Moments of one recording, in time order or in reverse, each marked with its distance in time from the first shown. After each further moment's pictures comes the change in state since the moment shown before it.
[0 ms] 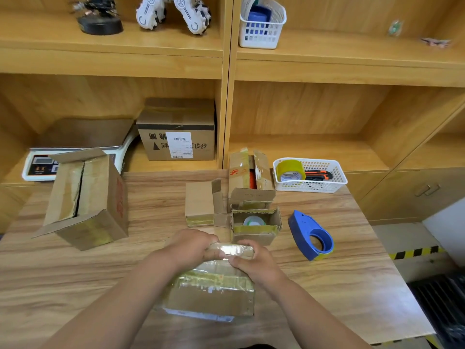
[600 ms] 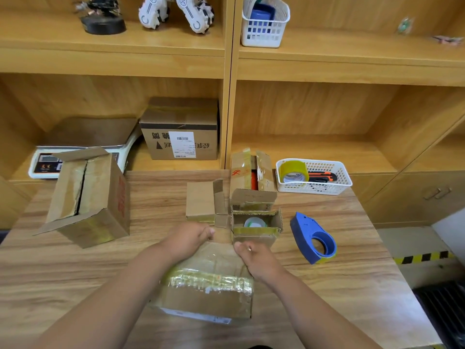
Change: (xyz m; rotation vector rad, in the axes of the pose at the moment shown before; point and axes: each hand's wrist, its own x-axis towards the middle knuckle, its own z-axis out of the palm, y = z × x) left_hand 0.007 0.000 -0.013 -0.256 0.075 -0.150; right_hand 0.021 -0.002 -0.010 -0.292 -0.017 -0.059
